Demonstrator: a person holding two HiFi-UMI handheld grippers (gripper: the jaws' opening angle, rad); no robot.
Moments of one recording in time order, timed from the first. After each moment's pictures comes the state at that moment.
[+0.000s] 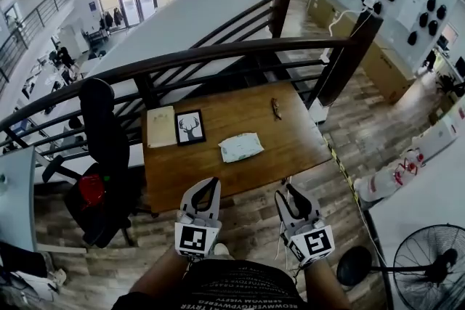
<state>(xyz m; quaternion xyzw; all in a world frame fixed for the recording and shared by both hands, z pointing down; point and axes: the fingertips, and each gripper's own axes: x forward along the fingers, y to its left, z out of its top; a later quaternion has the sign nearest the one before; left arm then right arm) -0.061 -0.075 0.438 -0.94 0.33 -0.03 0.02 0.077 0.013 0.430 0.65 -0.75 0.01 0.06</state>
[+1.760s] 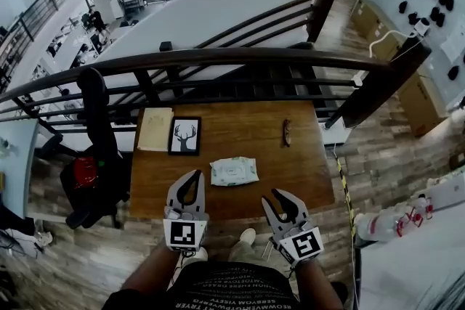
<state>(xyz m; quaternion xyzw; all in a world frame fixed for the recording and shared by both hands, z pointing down) 0.036 -0.236 0.471 -0.87 0.49 -0.06 0.01 0.194 -0.157 0.485 0.53 -0.84 0.07 0.06</state>
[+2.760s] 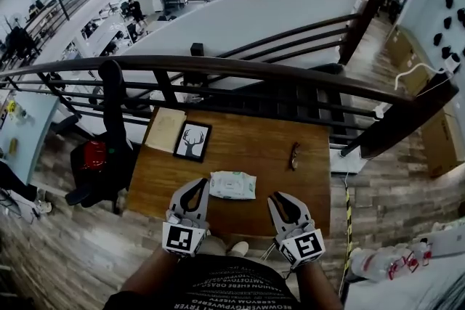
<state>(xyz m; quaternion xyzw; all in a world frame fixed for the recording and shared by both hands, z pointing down) 0.088 -0.246 0.471 -0.85 0.52 -0.05 0.01 0.257 -0.217 0.490 0.45 -0.89 0.07 0.05</state>
